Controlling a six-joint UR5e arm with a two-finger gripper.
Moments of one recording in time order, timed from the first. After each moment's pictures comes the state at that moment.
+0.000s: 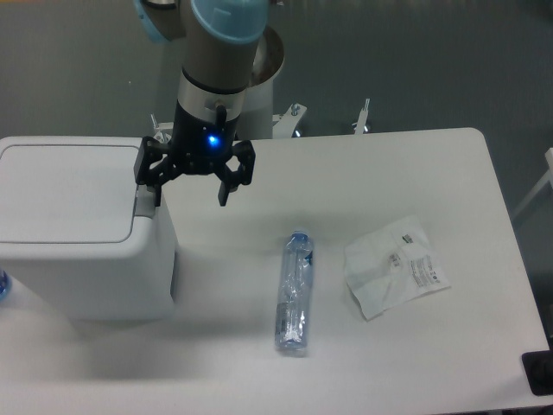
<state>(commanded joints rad) 2.32 -1.64 -1.59 -1.29 1.23 0.06</state>
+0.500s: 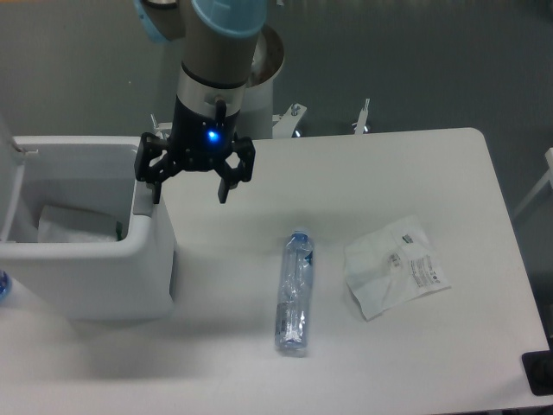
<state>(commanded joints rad) 2.34 -1.61 -1.53 -1.29 1.24 0.07</state>
